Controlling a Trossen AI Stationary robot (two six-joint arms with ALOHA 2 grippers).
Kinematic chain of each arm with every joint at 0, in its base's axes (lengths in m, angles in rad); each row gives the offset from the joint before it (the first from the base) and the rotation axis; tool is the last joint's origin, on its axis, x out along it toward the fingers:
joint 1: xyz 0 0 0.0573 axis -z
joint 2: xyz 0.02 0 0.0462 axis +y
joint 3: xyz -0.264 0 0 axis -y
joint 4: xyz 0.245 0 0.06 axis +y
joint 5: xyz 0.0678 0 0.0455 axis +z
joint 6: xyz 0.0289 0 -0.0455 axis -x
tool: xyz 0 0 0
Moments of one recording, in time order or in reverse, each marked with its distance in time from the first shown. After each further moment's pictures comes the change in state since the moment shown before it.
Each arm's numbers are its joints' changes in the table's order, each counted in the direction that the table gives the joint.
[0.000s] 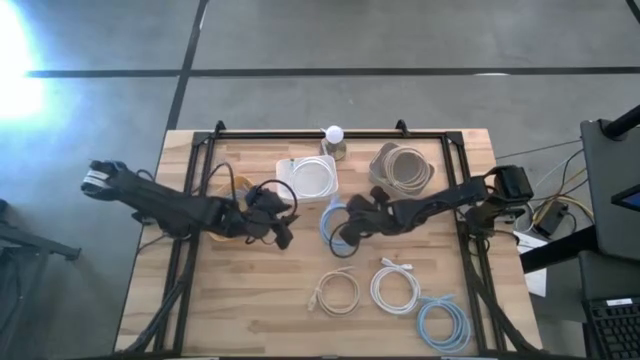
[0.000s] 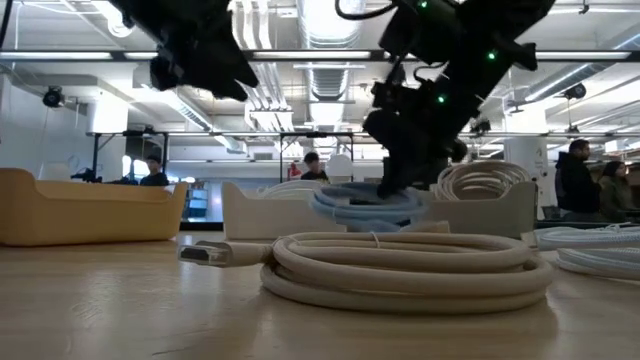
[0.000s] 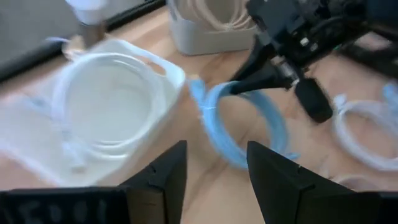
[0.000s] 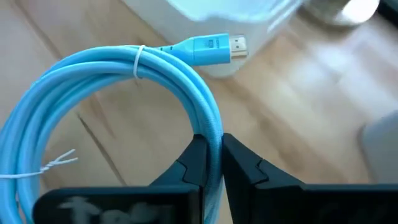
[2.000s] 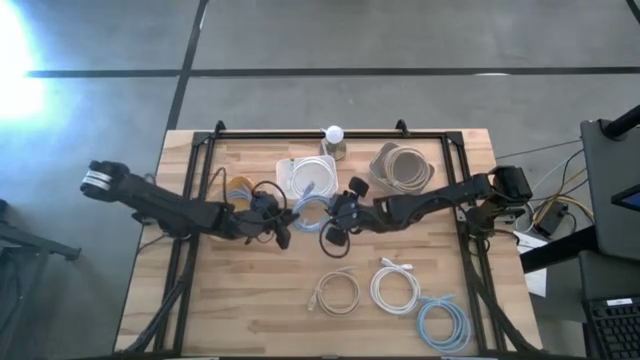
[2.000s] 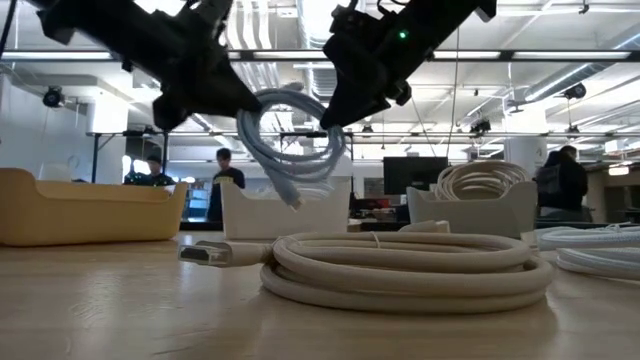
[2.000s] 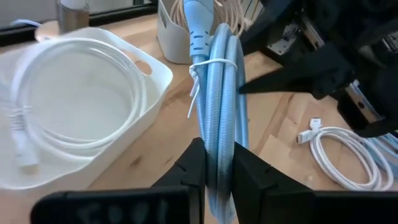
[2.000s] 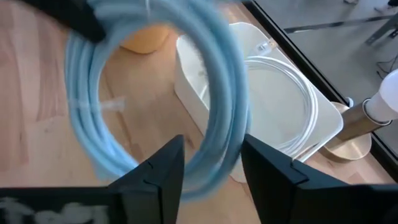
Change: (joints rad) left arm -0.018 -0.010 -0.233 -0.412 -0.022 0.022; right arm -0.018 0.010 0.227 -0.032 0.001 0.355
